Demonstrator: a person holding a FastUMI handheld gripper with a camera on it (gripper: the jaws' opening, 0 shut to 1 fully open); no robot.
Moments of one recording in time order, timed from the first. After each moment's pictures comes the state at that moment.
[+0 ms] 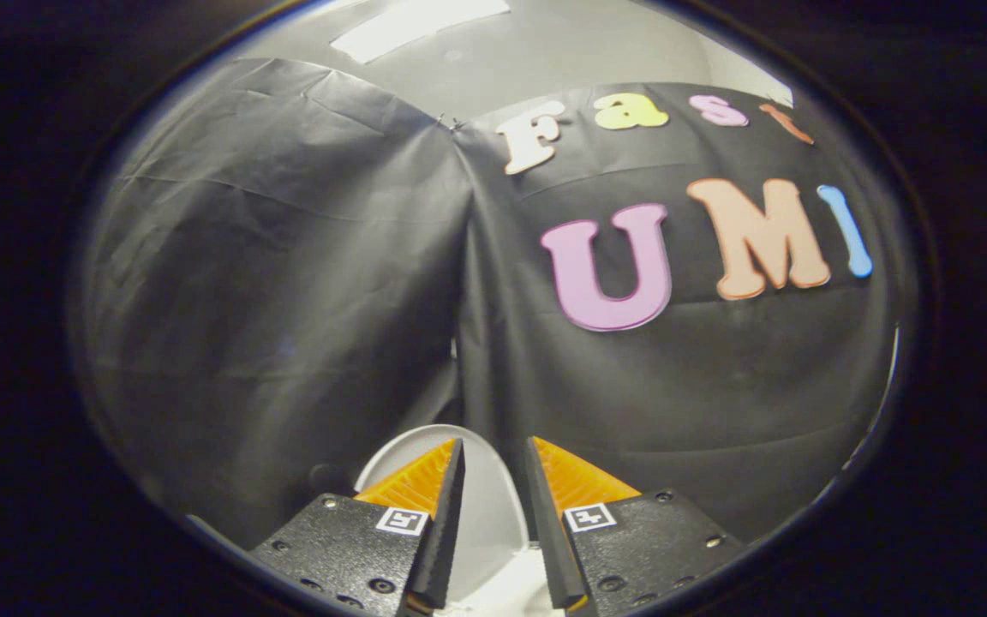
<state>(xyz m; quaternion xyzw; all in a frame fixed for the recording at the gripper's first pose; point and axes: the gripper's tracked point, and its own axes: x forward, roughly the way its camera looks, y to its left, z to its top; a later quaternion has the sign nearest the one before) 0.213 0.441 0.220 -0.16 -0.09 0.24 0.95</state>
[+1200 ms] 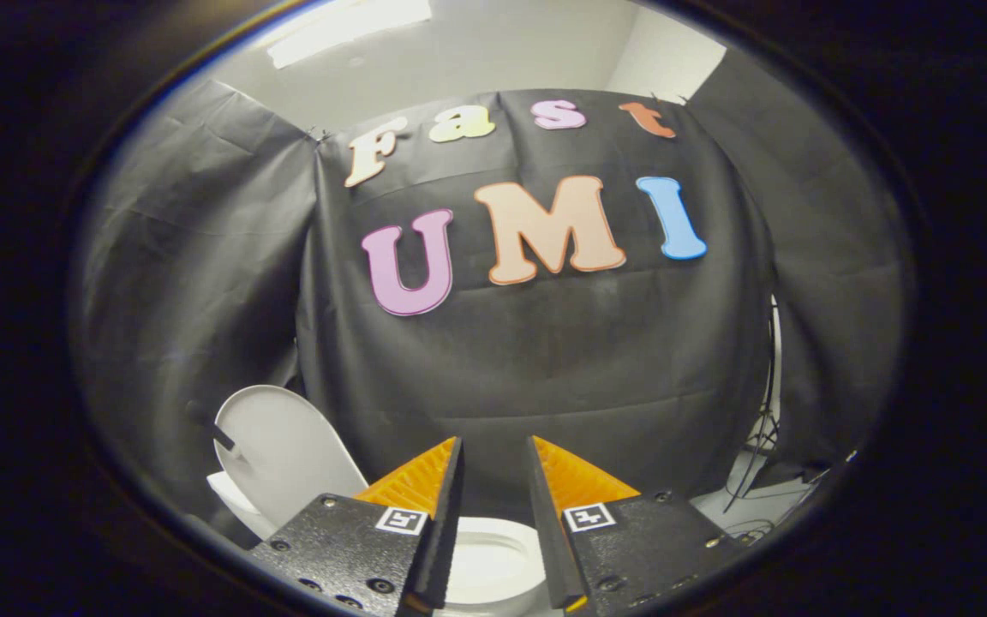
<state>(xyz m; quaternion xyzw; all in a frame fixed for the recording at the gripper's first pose) 0.163 0.155 0.213 -0.07 -0.08 0.07 0.99</state>
